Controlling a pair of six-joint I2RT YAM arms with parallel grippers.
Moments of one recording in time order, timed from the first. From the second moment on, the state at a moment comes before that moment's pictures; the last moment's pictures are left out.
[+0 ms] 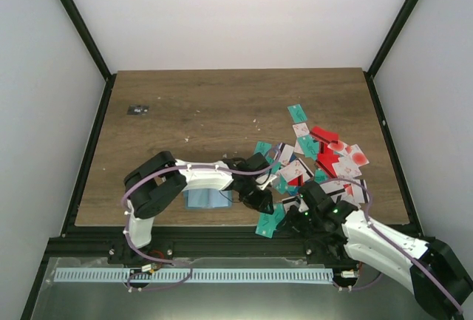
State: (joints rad) left arm -1.03 1.95 1.13 -0.34 0.57 -0.54; right arm 0.66 0.79 0.15 -0.48 -0.53 1.17
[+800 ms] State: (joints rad) left arm -0.82 1.63 1.17 -0.54 0.42 -0.52; right arm 0.66 0.78 0.47 -0.61 -0.46 1.04
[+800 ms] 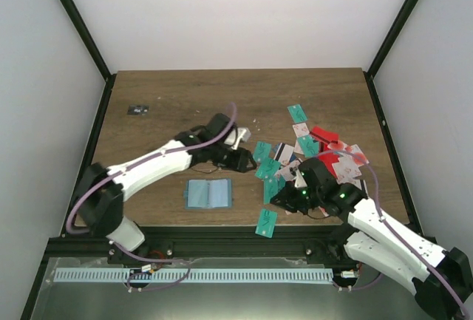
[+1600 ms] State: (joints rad) left arm -0.73 1.08 0.80 0.02 0.70 -0.91; right arm 0.66 0.72 0.63 -0.11 -0.79 1.07
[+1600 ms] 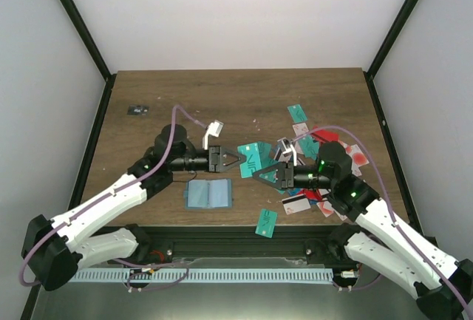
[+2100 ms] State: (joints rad) left arm -0.73 0.99 0.75 0.18 0.73 -1.02; right arm 0.66 0.81 0.80 -0.22 -0.81 0.94
